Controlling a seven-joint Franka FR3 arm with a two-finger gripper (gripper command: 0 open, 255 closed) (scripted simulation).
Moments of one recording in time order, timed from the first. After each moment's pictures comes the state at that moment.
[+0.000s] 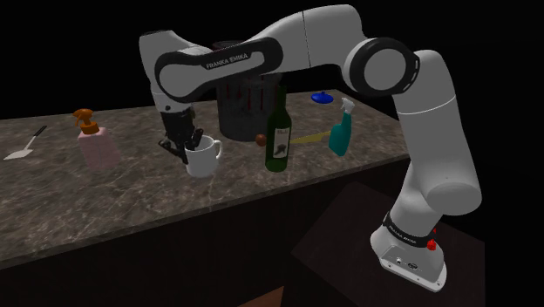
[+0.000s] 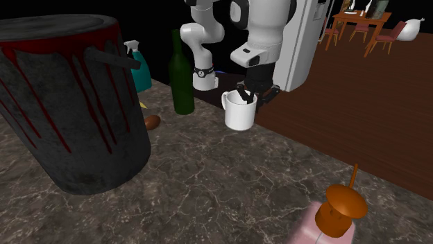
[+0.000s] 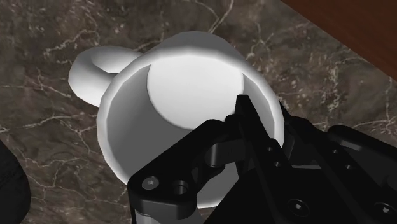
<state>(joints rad) 0.31 0.57 0.28 -1.32 -0.13 1.81 0.58</state>
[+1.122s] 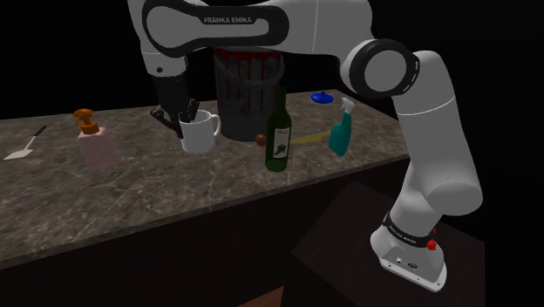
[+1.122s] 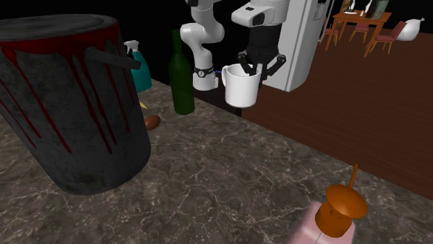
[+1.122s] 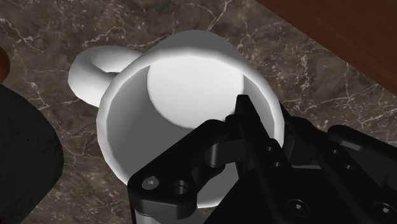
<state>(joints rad) 0.33 0.58 0.28 -1.07 -0.13 1.58 0.57</state>
